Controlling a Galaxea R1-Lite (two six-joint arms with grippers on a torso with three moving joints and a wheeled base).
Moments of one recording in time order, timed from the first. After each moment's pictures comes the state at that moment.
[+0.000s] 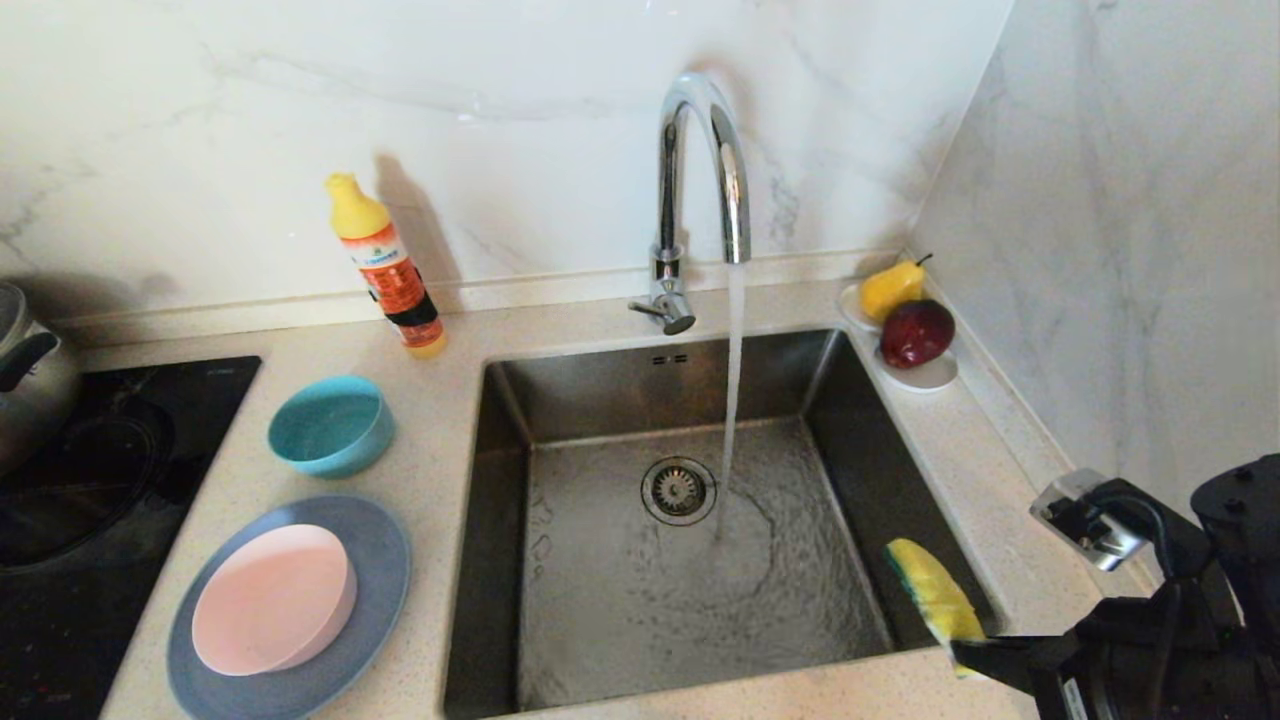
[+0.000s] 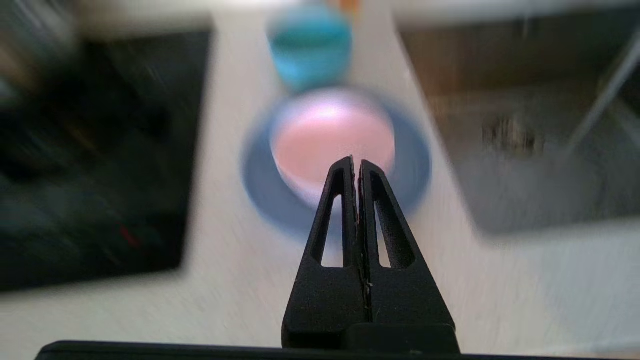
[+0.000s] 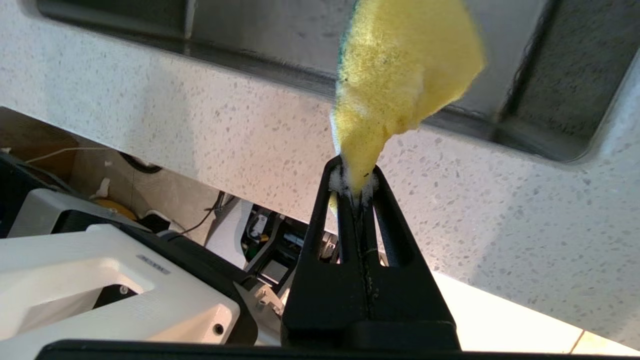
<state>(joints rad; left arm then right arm) 0.00 0.03 -0.17 0.05 0.02 0.08 0.63 1.26 -0.64 0.06 -0.04 0.28</state>
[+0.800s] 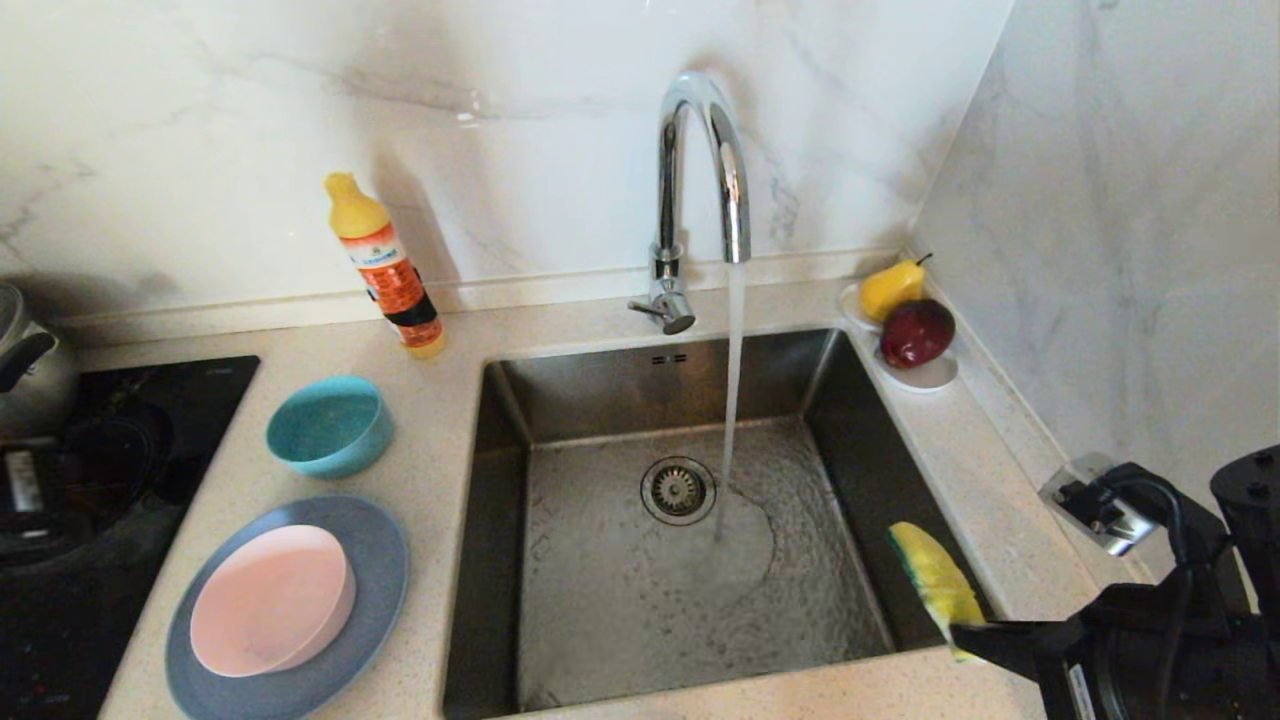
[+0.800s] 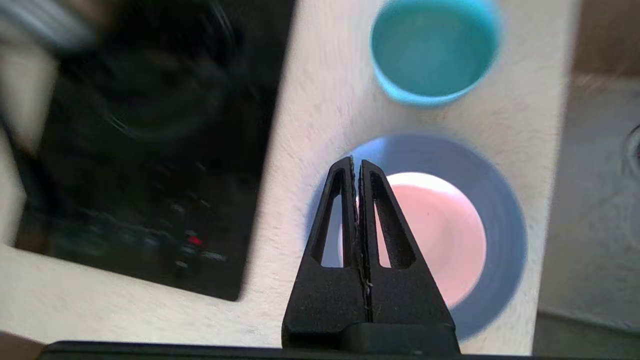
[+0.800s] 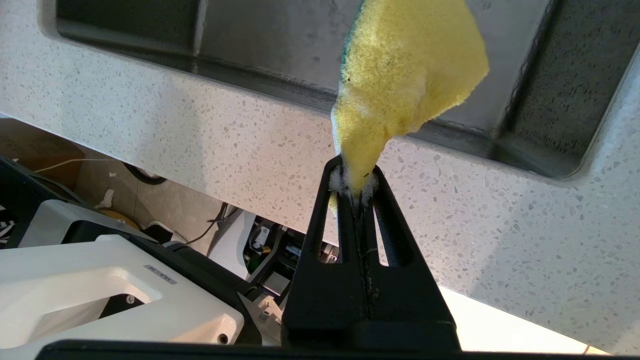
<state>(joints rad) 0.07 1.11 -0.86 0.19 0.25 -0.06 0.63 1.25 -0.66 0.05 -0.04 0.27</state>
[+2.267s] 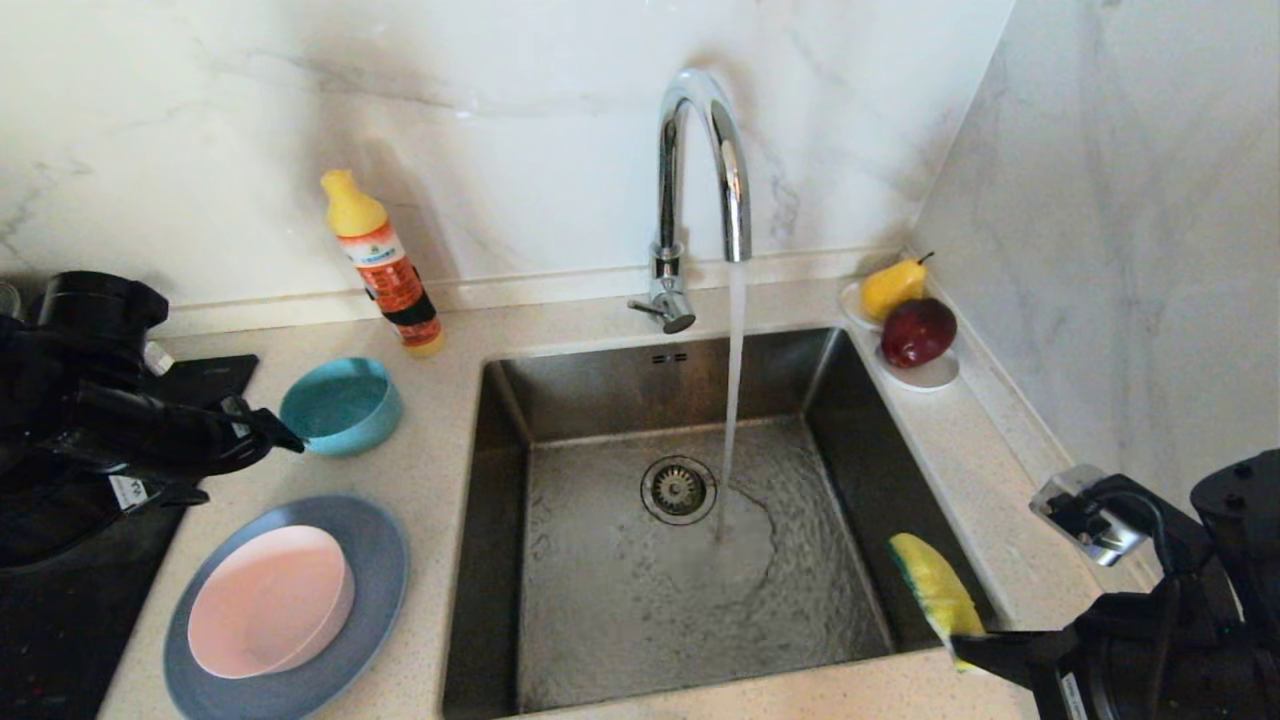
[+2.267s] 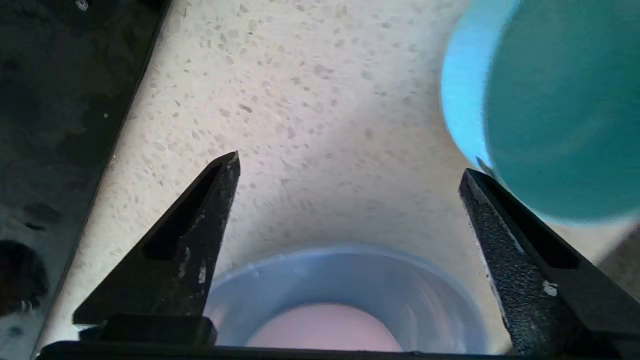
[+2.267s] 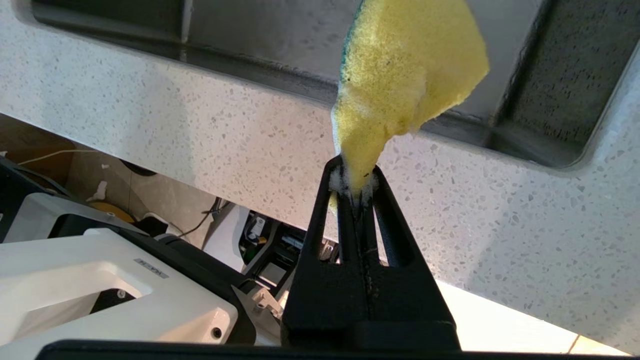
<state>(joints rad) 0.26 1.81 -1.26 0.31 -0.06 -0.44 0.62 1.27 -0.65 0.06 -0.05 0.27</state>
